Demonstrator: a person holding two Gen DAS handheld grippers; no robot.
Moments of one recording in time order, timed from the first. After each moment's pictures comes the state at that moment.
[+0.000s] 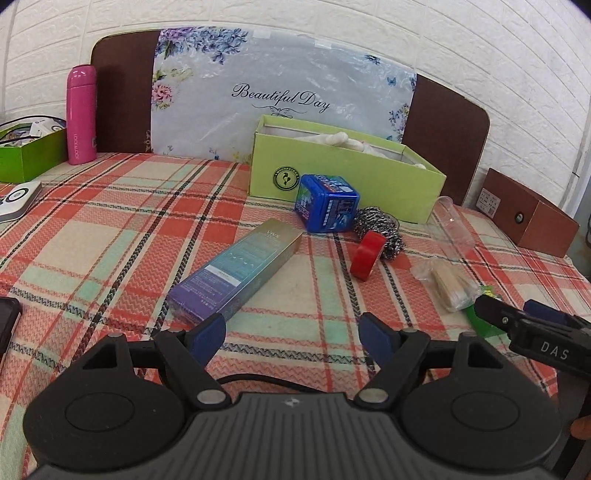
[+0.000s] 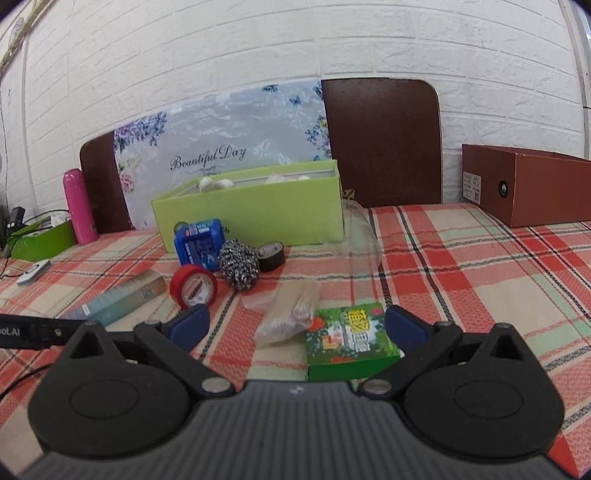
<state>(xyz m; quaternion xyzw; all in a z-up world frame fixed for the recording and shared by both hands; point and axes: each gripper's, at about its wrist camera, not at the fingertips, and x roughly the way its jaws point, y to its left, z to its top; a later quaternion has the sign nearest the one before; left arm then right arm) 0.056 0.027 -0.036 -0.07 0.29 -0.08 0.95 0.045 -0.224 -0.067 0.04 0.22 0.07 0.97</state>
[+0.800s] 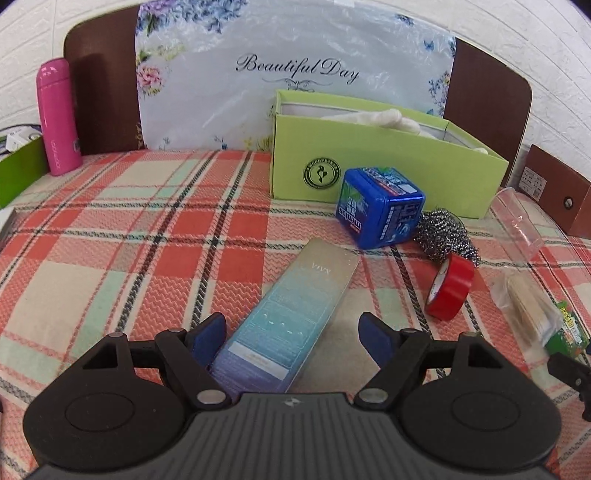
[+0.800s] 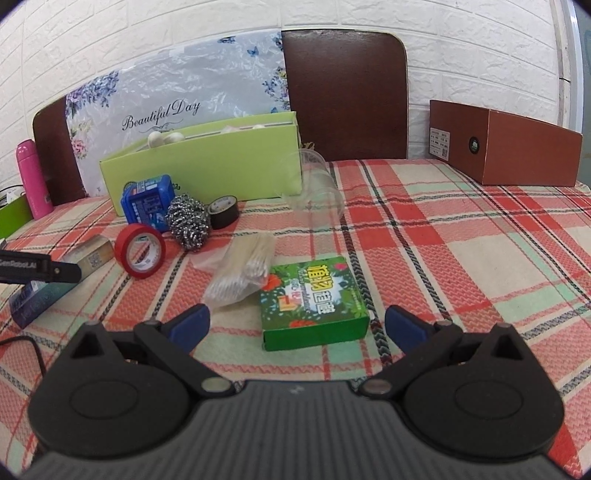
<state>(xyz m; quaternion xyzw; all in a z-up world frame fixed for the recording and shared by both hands) 0.152 0.037 -0.051 -0.03 0.34 -0.07 0.94 0.066 -0.228 -0.080 0.04 0.29 0.02 0.96</state>
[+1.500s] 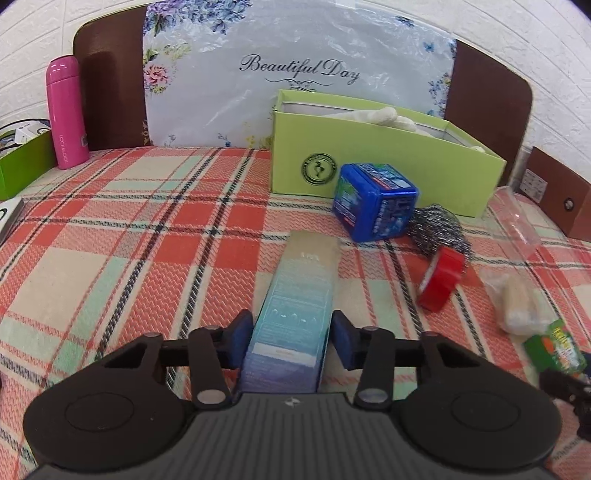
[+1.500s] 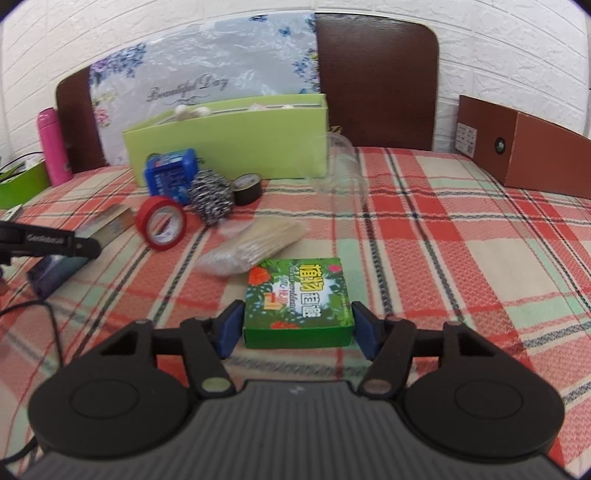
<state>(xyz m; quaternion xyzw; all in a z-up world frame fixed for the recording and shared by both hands) 0.135 0.029 -0.049 -0.03 0.33 -0.06 0.94 0.055 -0.221 -0.074 0.01 0.32 0.08 0.95</state>
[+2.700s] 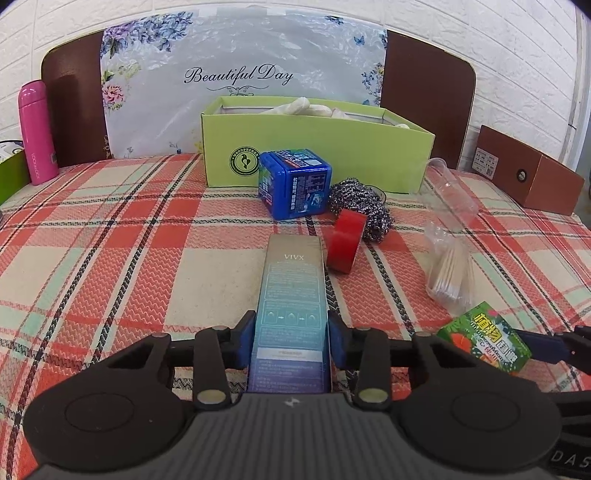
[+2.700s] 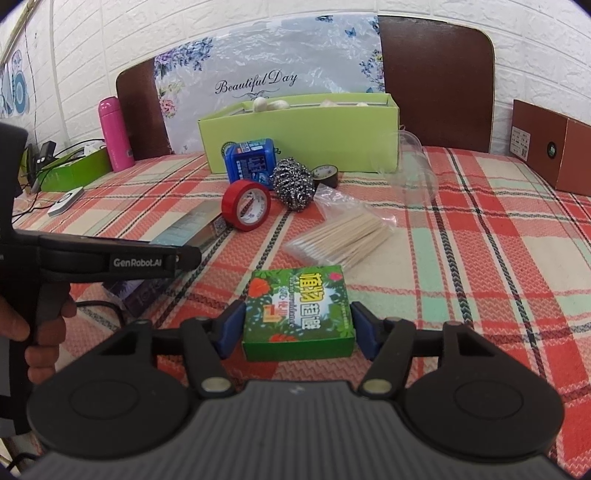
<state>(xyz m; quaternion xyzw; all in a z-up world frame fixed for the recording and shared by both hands) 0.094 -0.015 -0.050 -0.01 0.31 -0.10 0.94 0.036 -0.197 -0.071 0.01 0.31 0.15 0.94</state>
